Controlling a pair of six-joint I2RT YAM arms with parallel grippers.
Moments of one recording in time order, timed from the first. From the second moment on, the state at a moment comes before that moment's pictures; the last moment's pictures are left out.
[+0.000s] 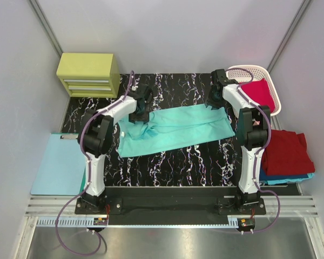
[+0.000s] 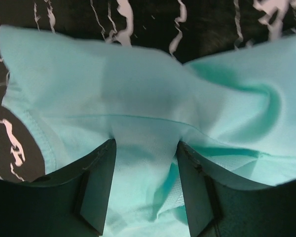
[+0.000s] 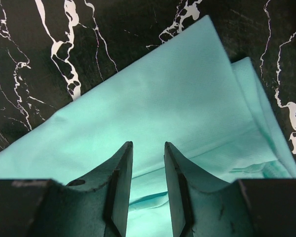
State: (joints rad) left arm -0.42 2.07 1.58 -0.72 -0.23 -0.42; right arm 0.17 2.17 1.80 -0.70 0.09 0.56
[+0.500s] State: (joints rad) left arm -0.31 2.42 2.12 -0.97 -0.21 -0.40; right arm 0.19 2.05 1.70 -0.70 0.09 0.57
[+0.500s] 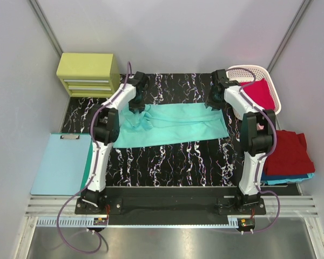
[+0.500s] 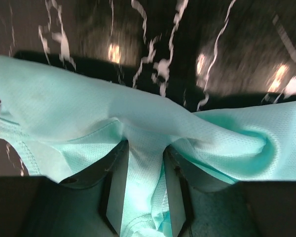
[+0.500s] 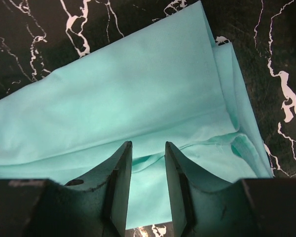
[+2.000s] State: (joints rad) left arm -0.34 2.13 1.90 -0.87 -0.20 -0.39; right arm 0.26 2.00 1.68 -0.67 0.09 0.57
